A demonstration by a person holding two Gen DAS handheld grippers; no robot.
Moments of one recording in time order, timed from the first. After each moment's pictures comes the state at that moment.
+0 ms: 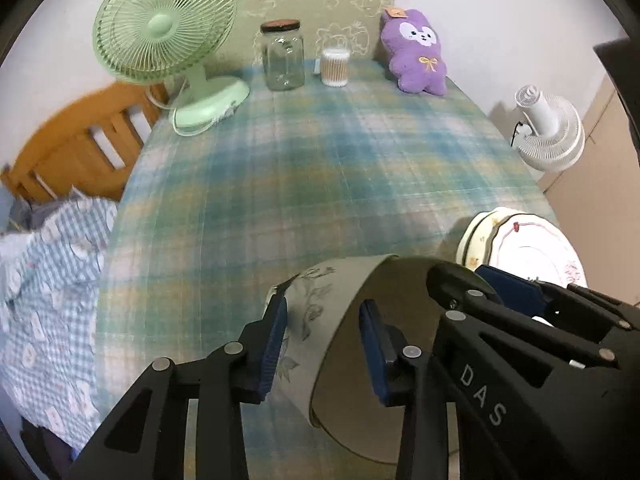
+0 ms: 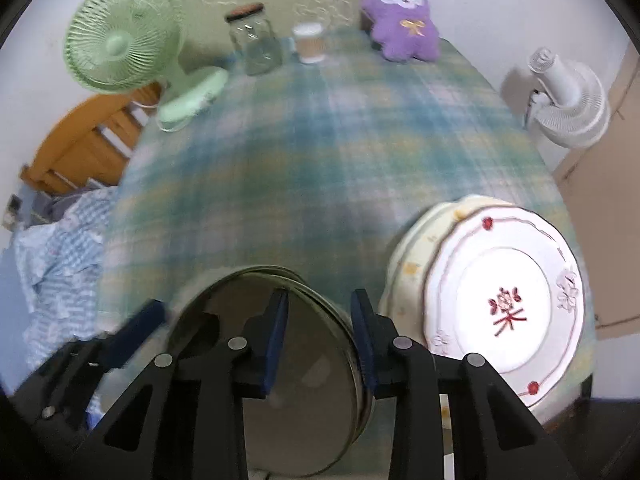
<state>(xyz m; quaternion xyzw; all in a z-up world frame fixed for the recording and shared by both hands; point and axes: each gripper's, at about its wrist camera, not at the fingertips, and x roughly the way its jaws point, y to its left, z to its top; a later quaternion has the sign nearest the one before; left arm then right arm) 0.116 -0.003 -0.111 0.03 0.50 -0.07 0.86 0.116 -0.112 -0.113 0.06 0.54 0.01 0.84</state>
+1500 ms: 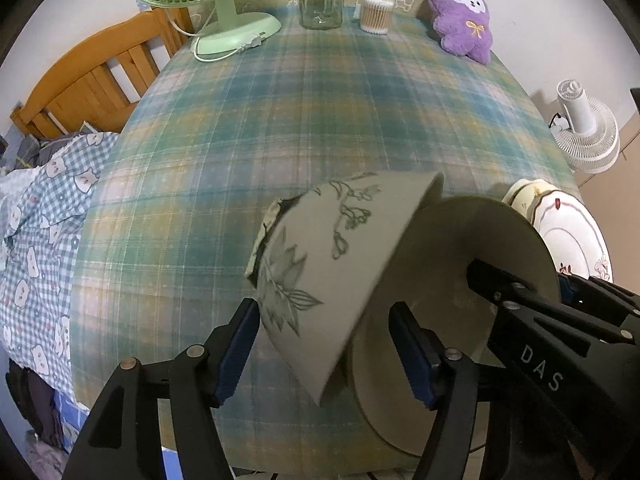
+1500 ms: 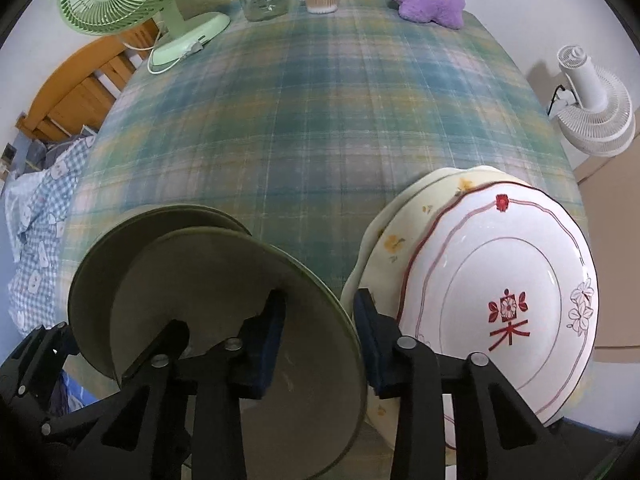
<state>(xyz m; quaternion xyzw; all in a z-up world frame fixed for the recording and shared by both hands) 0.105 -0.002 -0.151 -0.02 0.57 -0.02 0.82 0.119 -0.128 -0.157 0.01 0.59 0.04 0.80</state>
